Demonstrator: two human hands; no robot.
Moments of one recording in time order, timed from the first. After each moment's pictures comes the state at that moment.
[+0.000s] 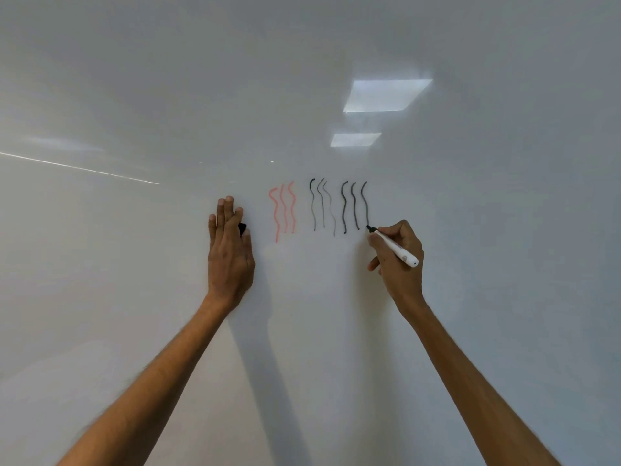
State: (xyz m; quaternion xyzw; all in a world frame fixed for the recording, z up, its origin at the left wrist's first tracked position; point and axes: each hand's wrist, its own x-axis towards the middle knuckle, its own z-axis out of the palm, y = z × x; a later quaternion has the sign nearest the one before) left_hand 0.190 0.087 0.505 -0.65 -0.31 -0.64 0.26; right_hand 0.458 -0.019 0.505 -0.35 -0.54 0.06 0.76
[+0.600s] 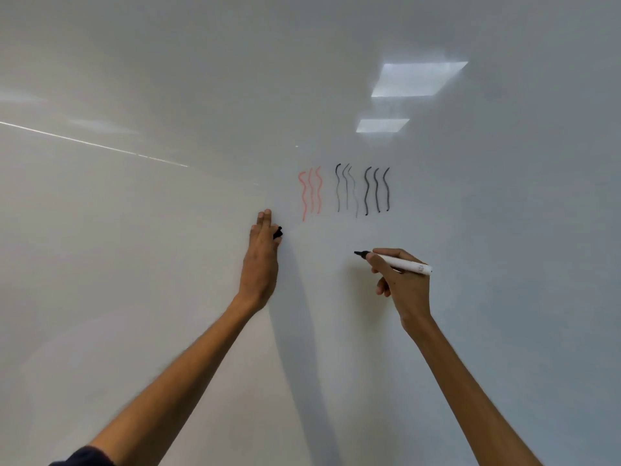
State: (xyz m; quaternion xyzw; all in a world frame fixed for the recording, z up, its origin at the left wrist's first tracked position) left_hand 0.187 0.037 0.458 -0.68 -0.40 -0.61 0.07; right_hand 0.428 -0.069 0.457 -0.33 -0.54 0.23 0.74
